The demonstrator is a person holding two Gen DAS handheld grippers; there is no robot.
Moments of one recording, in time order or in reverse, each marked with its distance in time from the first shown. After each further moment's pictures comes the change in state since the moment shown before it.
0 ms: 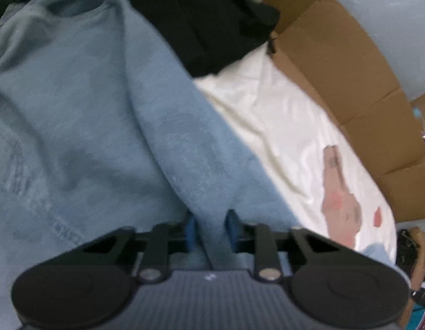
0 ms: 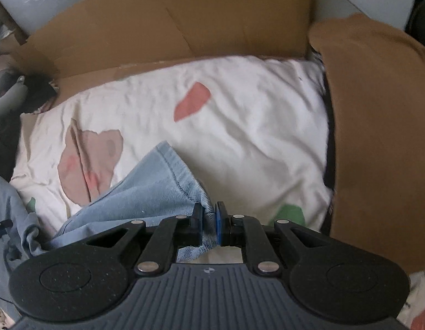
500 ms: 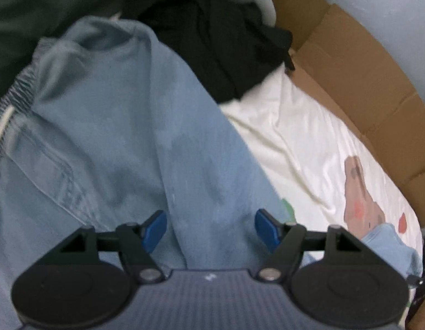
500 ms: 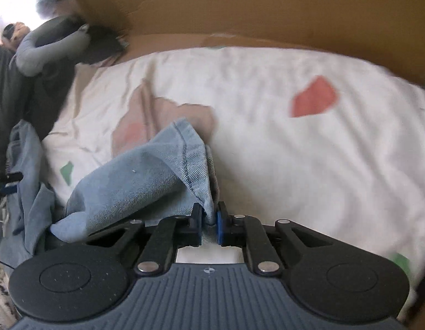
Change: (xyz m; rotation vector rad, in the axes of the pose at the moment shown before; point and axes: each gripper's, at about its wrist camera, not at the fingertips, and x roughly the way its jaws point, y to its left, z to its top) left arm -0.024 -0.002 -0.002 0.037 -0.052 0.167; right arm 0.060 0.090 0.001 -0.241 0.020 0.185
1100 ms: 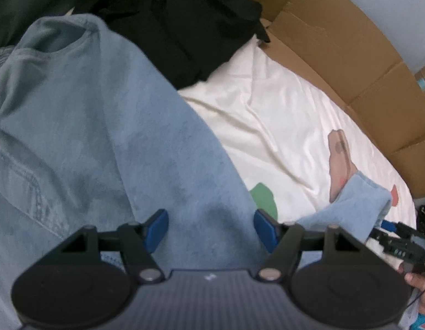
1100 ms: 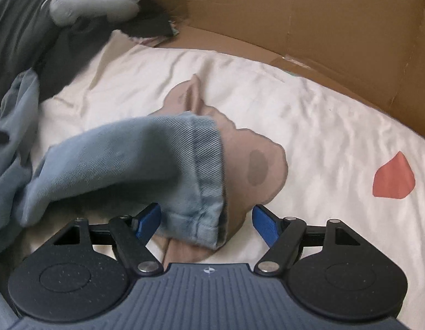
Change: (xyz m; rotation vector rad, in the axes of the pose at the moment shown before) left arm 0.014 -0.024 0.014 0.084 0.109 -0.034; right arm 0.096 0.071 0.028 -0.292 -0.062 0.019
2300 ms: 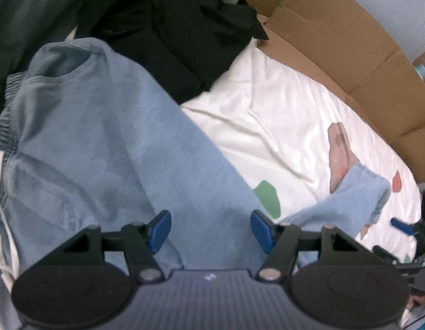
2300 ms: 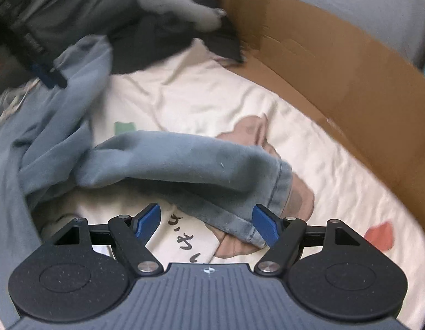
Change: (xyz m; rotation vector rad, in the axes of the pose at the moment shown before) left arm -0.025 -0.005 0.024 0.055 0.066 0.037; right arm -0.058 0.077 -0.016 -0.327 -0.072 -0.022
